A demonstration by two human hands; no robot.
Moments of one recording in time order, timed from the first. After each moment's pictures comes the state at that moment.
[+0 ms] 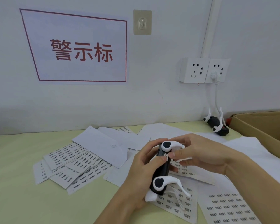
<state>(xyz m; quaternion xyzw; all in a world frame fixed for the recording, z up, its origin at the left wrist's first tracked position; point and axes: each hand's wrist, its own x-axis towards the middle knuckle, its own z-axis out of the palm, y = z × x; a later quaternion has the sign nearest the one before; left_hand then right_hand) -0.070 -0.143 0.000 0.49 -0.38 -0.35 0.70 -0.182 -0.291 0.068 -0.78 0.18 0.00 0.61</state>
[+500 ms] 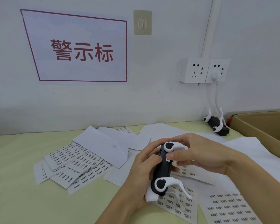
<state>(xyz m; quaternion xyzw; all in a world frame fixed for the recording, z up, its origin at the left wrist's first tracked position) -0.070 -0.143 0.005 0.41 -0.38 -0.41 0.72 -0.182 -0.283 0.072 -0.80 0.15 -0.01 0.58</state>
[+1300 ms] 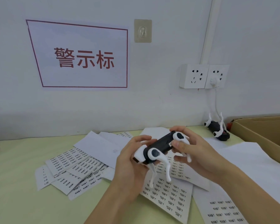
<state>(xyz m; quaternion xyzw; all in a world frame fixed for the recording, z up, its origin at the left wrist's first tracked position) -0.057 -0.135 0.032 0.36 -0.22 -0.38 0.82 -0.175 -0.288 0.052 -0.68 0.12 -0.20 0.70</state>
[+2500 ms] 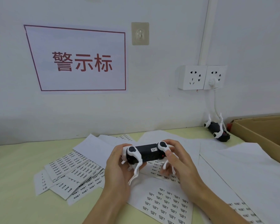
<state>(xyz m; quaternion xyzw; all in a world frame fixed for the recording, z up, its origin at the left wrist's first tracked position) -0.032 -0.134 0.005 0.43 -0.12 -0.29 0.85 -0.153 -0.263 -0.008 -0.71 0.12 -0.33 0.61</state>
